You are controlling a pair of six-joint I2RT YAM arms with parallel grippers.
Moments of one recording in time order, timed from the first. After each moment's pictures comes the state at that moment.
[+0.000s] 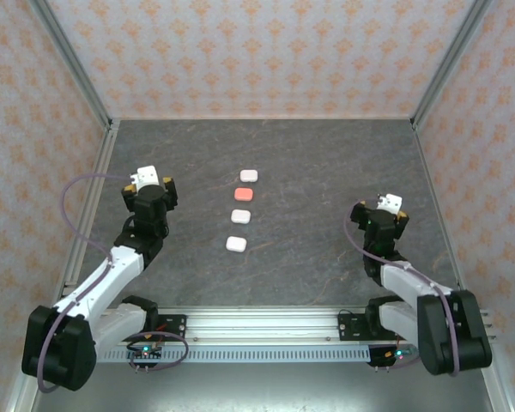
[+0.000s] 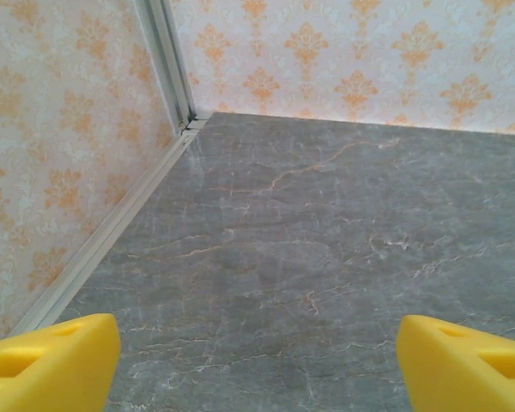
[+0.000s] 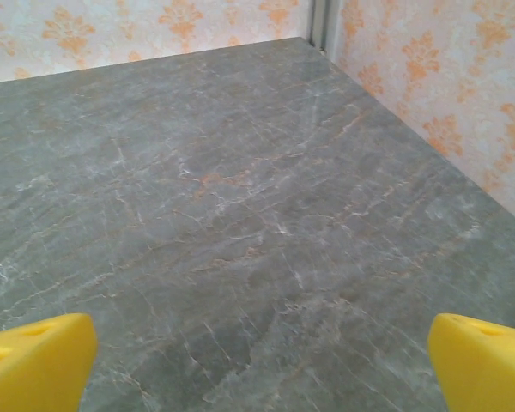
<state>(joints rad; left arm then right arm) -0.20 1.03 0.51 0.13 -0.60 -0.11 0.10 1.13 0.21 0.55 0.40 0.17</state>
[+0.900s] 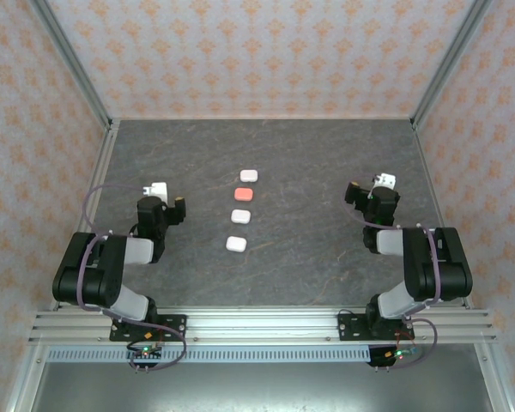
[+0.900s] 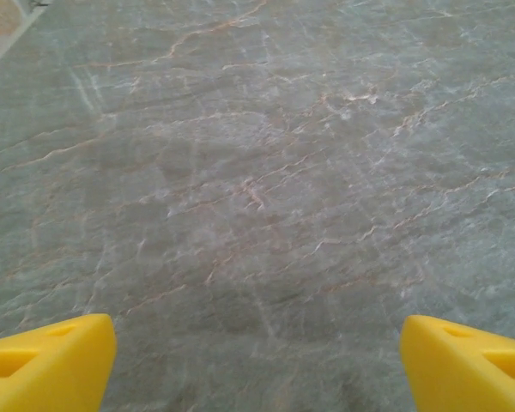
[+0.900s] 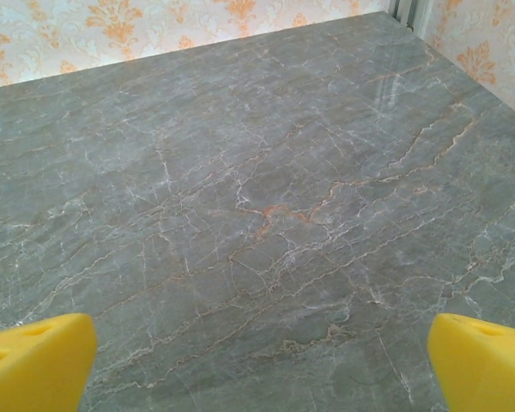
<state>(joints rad) -0.01 1.50 0.36 0.66 -0.16 -0.04 -0.01 1.52 0.42 0.69 0.16 0.17</state>
